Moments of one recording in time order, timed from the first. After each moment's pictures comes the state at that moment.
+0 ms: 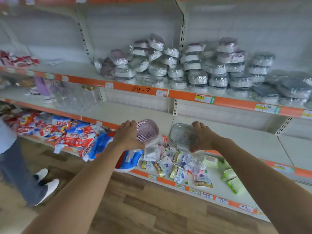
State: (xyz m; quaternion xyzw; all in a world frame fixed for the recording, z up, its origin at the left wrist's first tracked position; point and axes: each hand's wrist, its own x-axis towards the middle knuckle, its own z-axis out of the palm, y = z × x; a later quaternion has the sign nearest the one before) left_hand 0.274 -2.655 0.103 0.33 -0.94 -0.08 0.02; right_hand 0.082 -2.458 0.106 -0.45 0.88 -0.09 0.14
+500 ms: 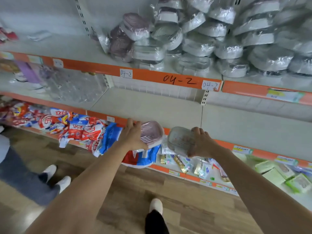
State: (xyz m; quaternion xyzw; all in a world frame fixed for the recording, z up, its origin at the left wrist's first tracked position) left_hand 0.243 -2.912 0.005 0.32 -0.93 -0.15 -0.07; right_hand 0.084 -2.709 -0.005 -0.39 0.89 -0.10 0.23
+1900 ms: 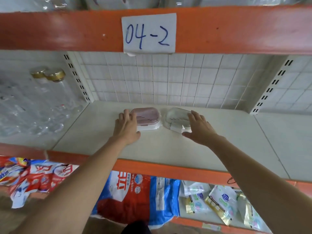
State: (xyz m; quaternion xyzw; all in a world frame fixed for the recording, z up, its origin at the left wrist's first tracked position) left_hand 0.046 -3.265 -0.224 0.26 -0.97 -0.01 0.00; right_hand -0.082 -3.048 -0.216 -0.36 0.93 -0.09 0.07
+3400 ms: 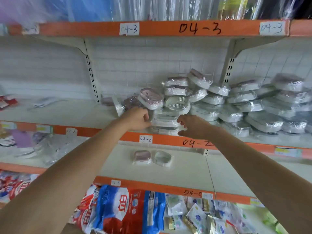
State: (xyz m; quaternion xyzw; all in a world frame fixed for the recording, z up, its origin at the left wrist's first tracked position) left_hand 0.183 -3.109 0.220 0.13 -0.98 -0.13 0.07; right_hand 0.072 -2.906 0.209 -0.46 0.89 -0.08 0.01
